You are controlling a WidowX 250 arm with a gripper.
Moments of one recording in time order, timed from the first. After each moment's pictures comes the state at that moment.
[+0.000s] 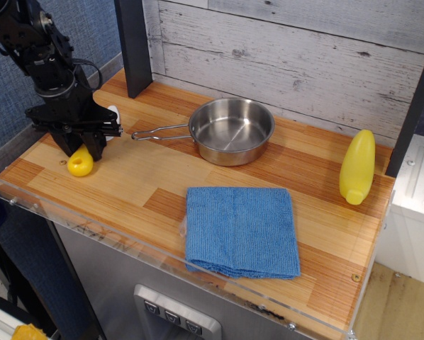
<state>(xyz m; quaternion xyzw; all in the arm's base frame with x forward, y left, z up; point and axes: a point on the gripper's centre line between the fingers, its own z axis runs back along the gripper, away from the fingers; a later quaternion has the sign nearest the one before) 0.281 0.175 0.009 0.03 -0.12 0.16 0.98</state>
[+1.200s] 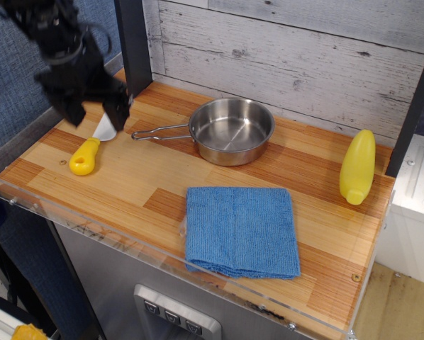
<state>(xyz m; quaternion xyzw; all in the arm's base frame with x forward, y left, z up) 0.301 0.154 0.066 0.03 -0.17 0.09 0.98</state>
